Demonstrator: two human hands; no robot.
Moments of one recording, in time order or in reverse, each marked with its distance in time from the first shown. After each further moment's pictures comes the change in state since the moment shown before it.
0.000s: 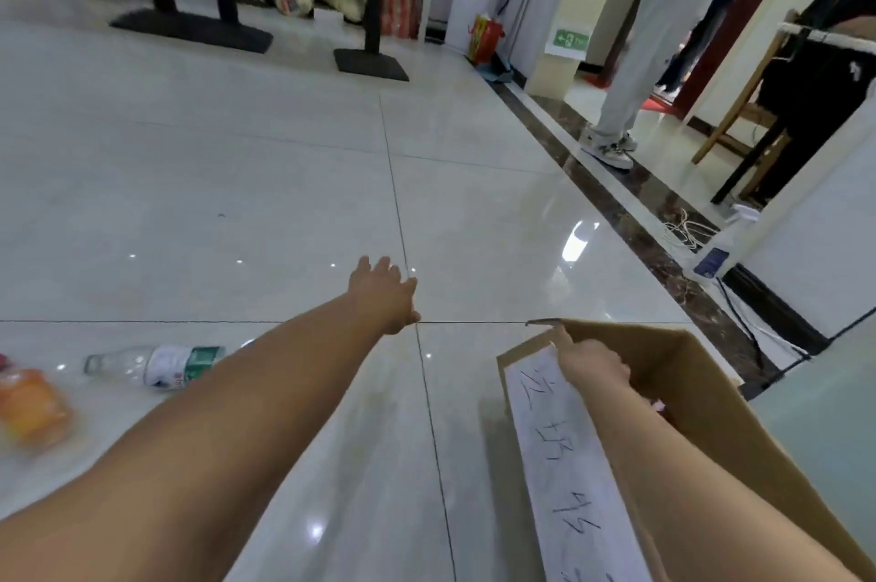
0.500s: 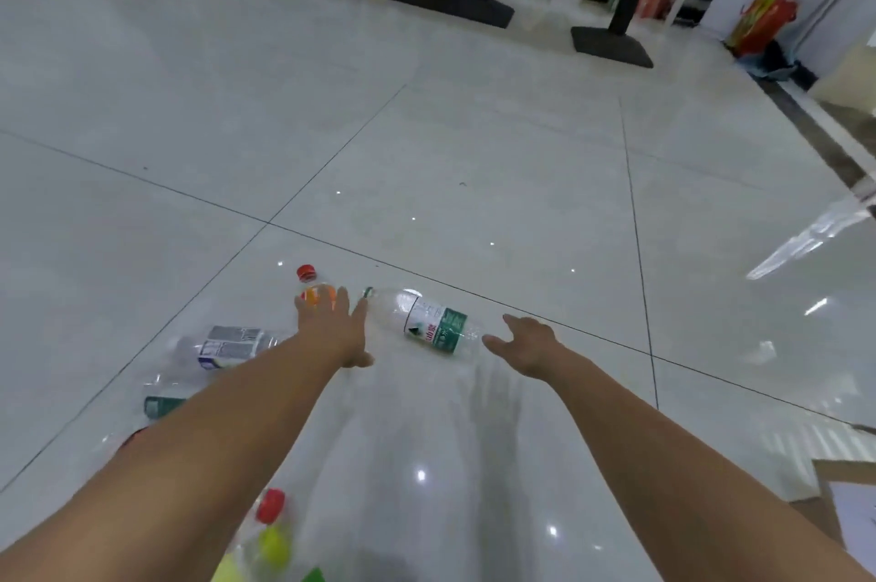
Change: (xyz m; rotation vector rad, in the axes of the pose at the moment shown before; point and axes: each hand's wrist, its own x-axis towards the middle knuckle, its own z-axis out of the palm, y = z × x) left_hand -0.149 -0.258 0.217 -0.251 -0.384 -0.600; right_hand -0.136 -0.250 0.242 -0.480 -0.441 -0.914
